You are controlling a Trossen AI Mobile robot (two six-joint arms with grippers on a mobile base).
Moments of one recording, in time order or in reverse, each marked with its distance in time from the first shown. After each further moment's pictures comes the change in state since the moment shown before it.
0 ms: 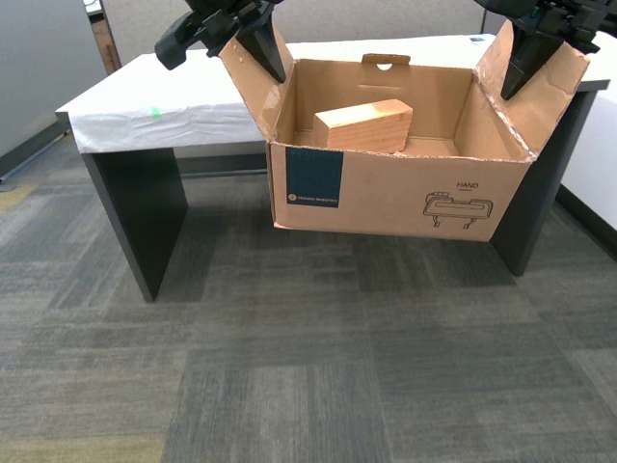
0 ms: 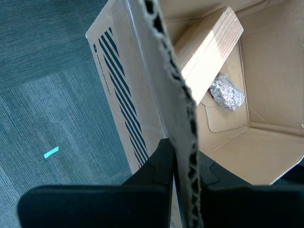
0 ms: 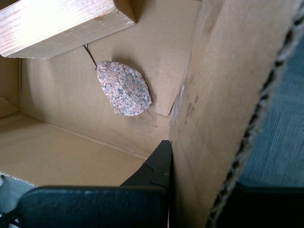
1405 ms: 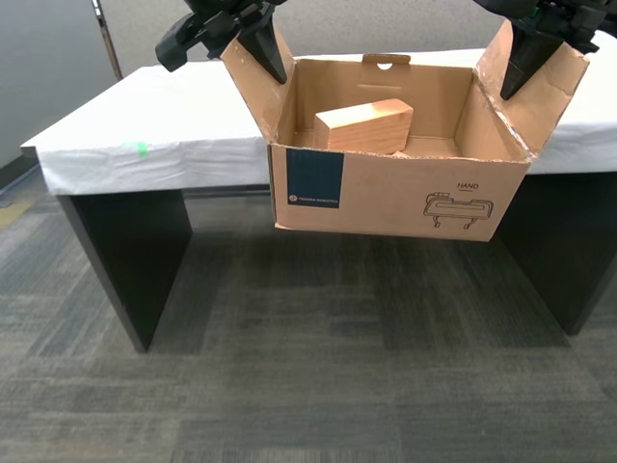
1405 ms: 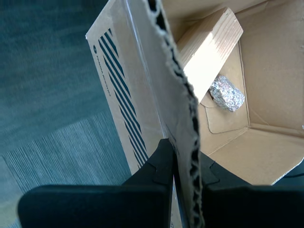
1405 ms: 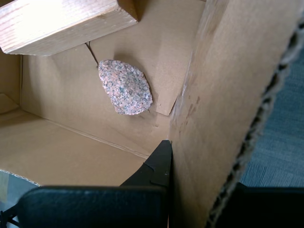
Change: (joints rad) arm 0 0.004 0.000 0.000 0.000 0.001 -0.009; arm 1 -0.008 -0.006 -0.013 0.023 -0.003 0.007
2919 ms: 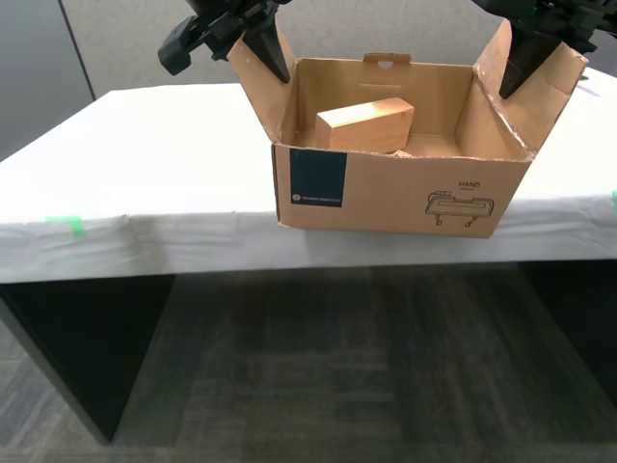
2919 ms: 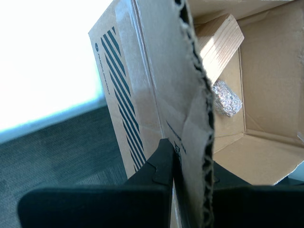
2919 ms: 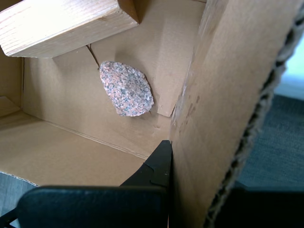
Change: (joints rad) arm 0 0.002 0.000 0.000 0.020 0.004 0.001; arm 1 -0.002 -0.001 -0.013 0.037 -0.006 -0.070
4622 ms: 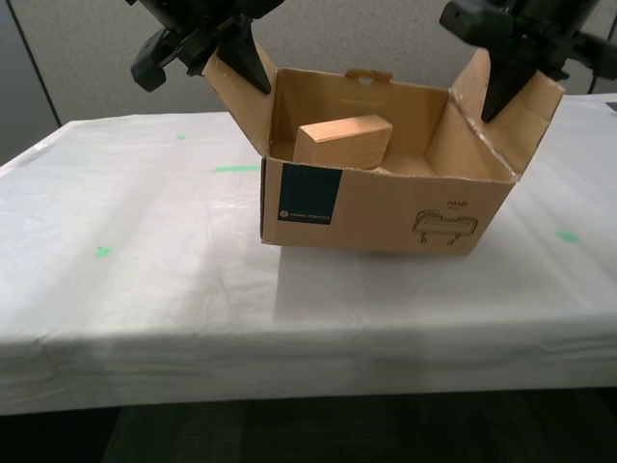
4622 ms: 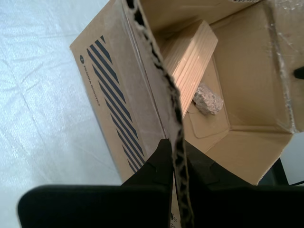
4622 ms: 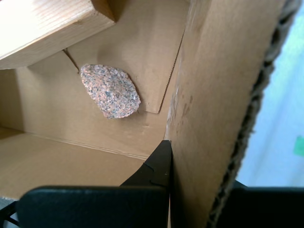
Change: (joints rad) arm 0 0.006 0.111 0.000 0.044 -0.010 -0.006; arm 1 0.002 -0.163 -0.227 0.131 -0.015 -0.022
